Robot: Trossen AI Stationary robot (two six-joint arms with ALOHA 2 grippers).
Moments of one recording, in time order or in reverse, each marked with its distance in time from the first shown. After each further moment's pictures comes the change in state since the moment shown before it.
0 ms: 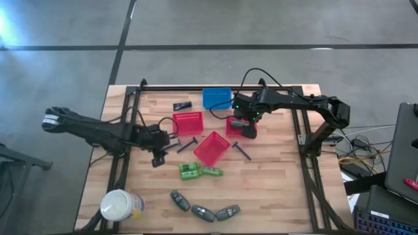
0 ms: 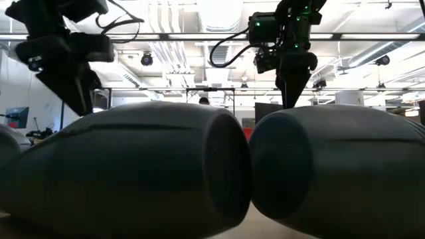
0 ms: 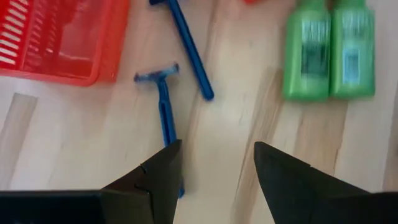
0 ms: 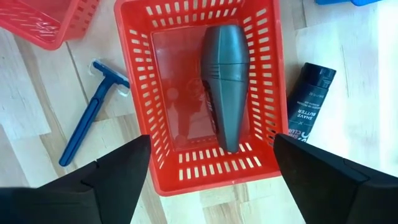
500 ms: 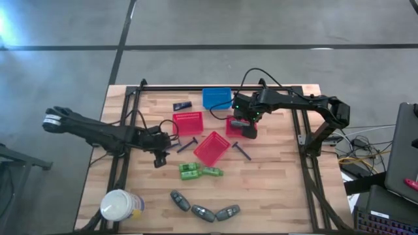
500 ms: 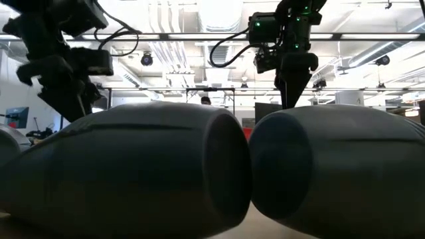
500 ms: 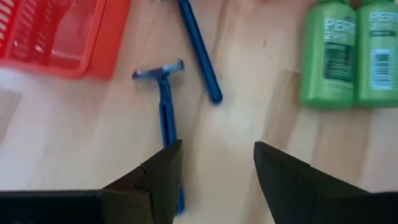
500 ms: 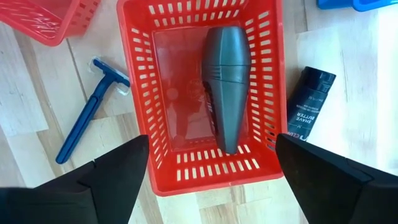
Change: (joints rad) left arm 0.002 0.024 -0.114 0.165 -0.024 0.033; right arm 0.000 0.000 -0.003 0.006 0.000 -0.026
